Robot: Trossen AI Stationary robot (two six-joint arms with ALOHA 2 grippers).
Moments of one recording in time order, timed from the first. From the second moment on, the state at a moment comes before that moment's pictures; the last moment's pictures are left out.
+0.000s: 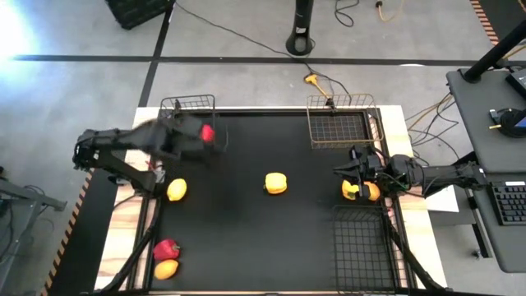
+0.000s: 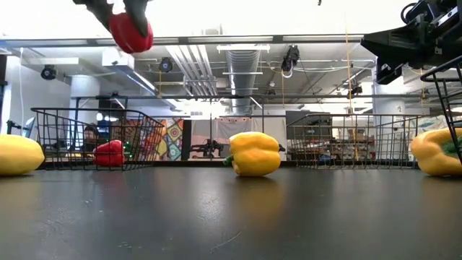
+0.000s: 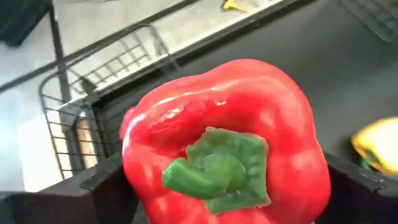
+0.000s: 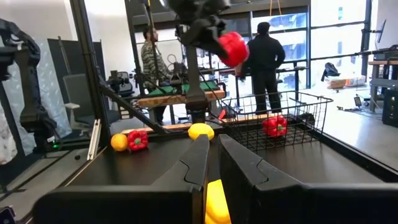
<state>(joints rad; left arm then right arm) -0.04 1.35 1.56 -1.56 -0.67 -1.08 0.00 0.16 0.02 0.29 0.00 0.10</state>
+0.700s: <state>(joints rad) 0.65 1.33 1.01 -1.14 -0.27 -0.74 0.00 0.16 0.02 0.29 0.00 0.10</state>
